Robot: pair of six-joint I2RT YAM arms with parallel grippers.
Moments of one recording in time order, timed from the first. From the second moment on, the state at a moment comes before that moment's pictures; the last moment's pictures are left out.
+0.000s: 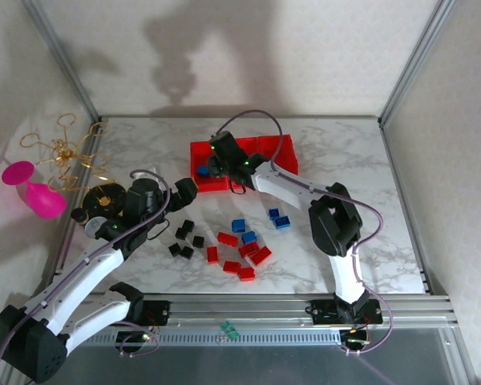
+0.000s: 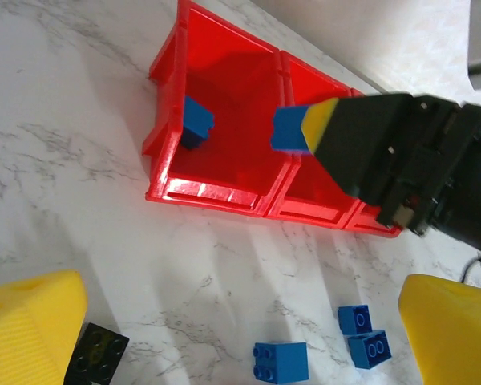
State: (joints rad) left arm -0.40 0.92 0.68 -0.27 -0.07 -0.76; right arm 0.82 2.07 1.74 -0.37 0.19 0.41
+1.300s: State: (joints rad) left arm -0.47 0.86 0.57 -0.27 -0.01 -0.83; right arm 0.85 1.67 1.11 -0.47 0.11 0.56
